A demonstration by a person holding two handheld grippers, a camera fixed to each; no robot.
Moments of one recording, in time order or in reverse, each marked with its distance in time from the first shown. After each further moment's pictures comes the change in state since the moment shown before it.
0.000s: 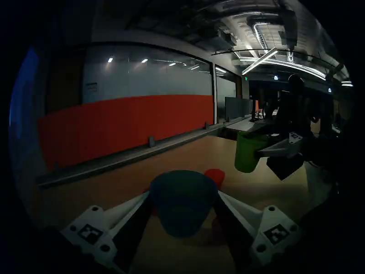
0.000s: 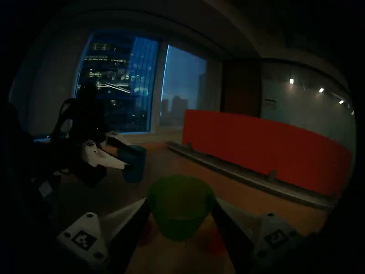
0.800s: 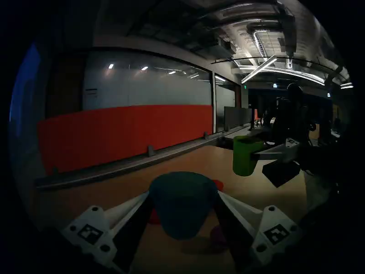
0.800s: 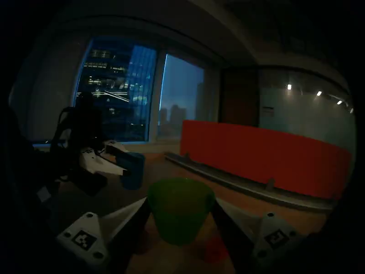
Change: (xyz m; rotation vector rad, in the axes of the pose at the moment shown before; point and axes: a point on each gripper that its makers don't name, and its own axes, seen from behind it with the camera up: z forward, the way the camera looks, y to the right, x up) left arm 0.021 0.000 0.001 -0.008 0.063 -0.011; right arm 0.023 0.010 0.005 -0.017 0.064 -0.001
